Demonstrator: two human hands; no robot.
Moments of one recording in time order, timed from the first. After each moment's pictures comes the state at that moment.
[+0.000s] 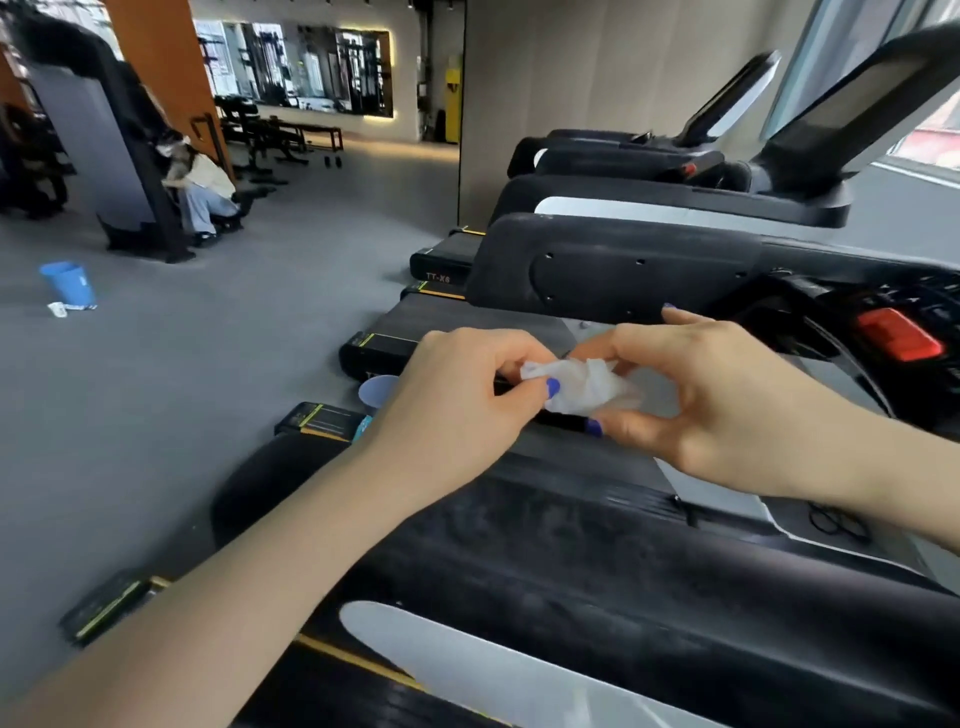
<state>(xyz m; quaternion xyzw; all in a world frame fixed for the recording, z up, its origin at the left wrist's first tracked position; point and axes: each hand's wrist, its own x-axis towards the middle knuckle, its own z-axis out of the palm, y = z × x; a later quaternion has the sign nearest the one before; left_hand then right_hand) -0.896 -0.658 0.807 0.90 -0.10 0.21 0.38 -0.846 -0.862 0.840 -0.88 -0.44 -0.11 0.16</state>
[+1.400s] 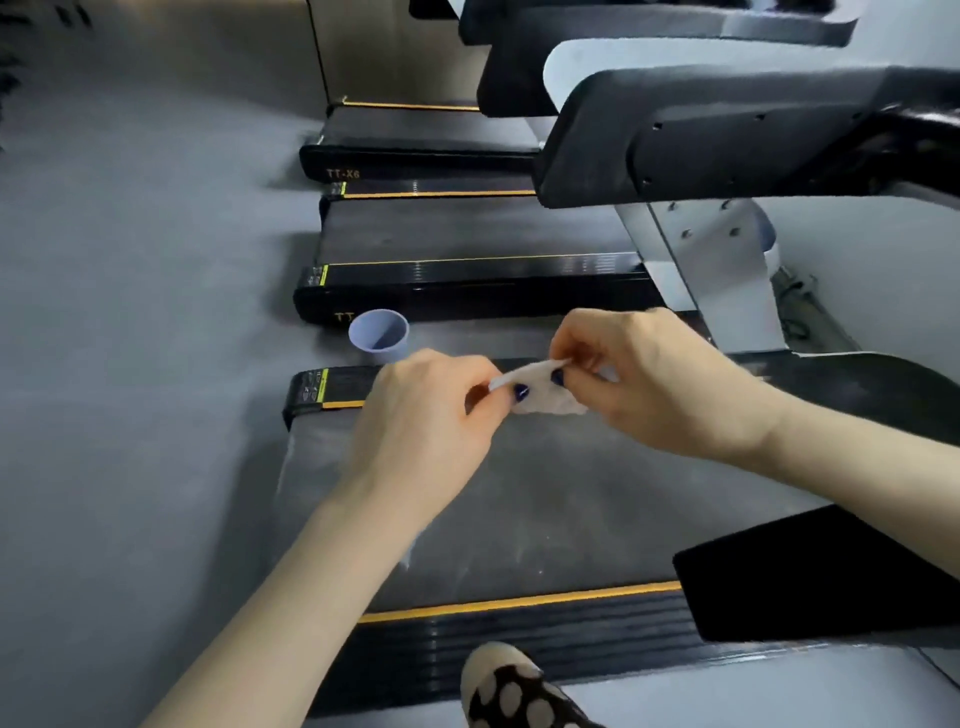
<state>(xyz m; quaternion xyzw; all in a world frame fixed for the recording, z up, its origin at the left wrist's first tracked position) -0.779 -0.161 0.699 0.91 -0.16 0.16 0.34 -0.775 -0.361 0.745 -0.96 -0.20 -0.06 0.20</state>
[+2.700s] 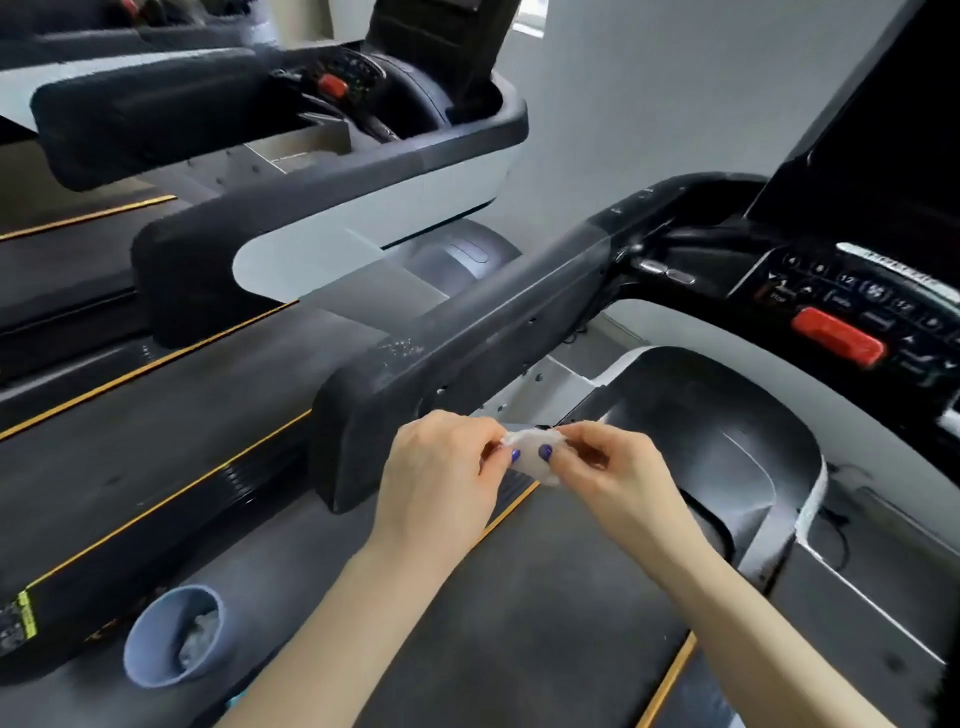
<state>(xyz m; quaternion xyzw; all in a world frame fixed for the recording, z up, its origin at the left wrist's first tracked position) -0.261 -0.455 0.865 0.82 -0.46 0.03 0.34 -0.388 -0.576 0.878 -0.80 0.34 -0.17 0.47</state>
